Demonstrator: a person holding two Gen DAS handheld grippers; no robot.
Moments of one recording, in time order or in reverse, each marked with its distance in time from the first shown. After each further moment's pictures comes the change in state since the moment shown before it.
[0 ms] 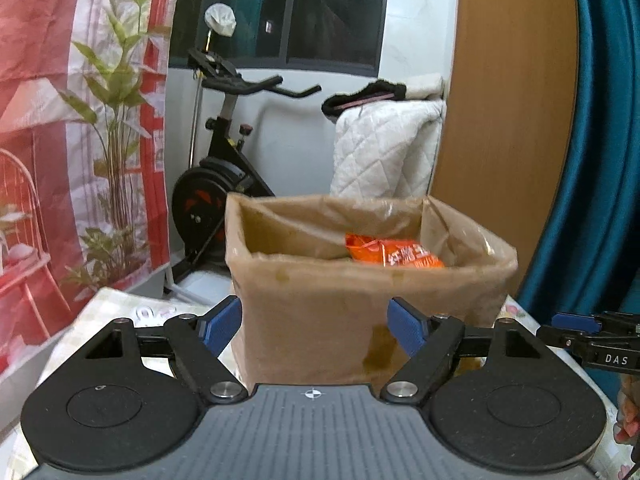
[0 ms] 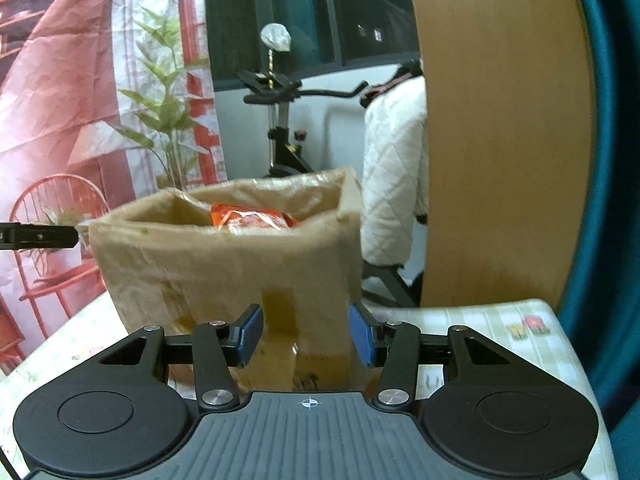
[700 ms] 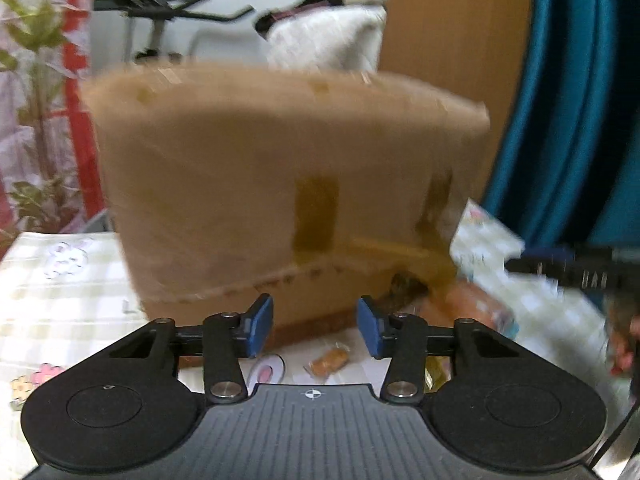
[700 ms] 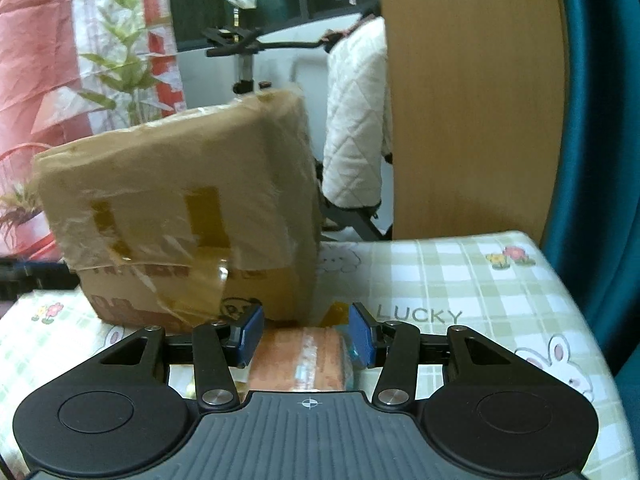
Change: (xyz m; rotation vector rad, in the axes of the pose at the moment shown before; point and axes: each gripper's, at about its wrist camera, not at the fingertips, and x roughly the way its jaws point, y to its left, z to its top) left arm 0.075 -0.027 -0.077 0.108 0.196 -0.179; right arm 0.043 -0.039 -0.052 0.068 0.113 -0.067
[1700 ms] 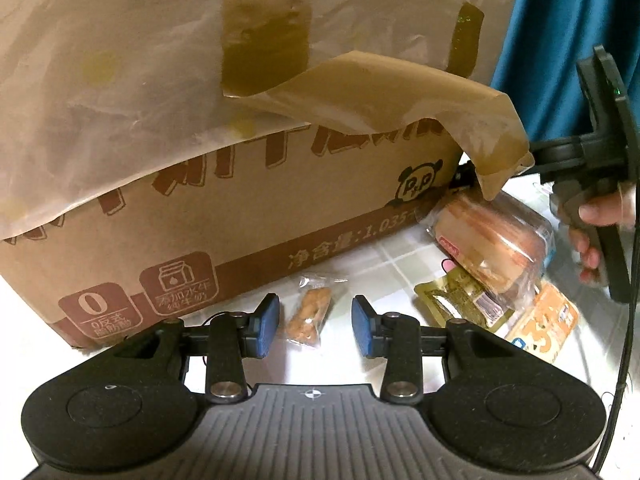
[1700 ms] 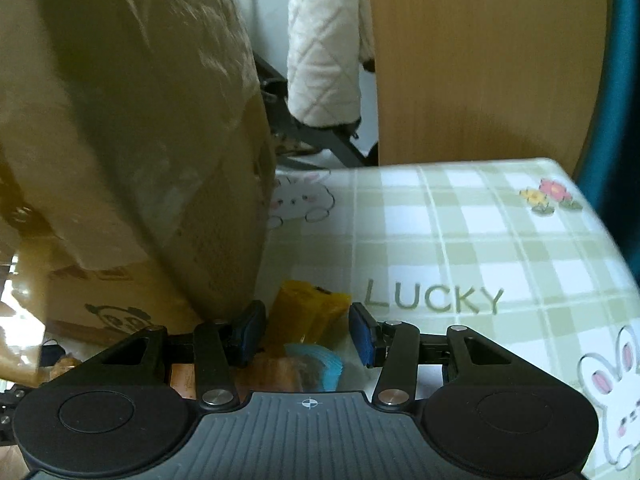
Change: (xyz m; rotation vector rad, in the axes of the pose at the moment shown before) left arm 0.097 0.005 -0.028 0.055 0.192 -0.114; right arm 0.144 -0.024 0.006 0.068 0.238 -0.053
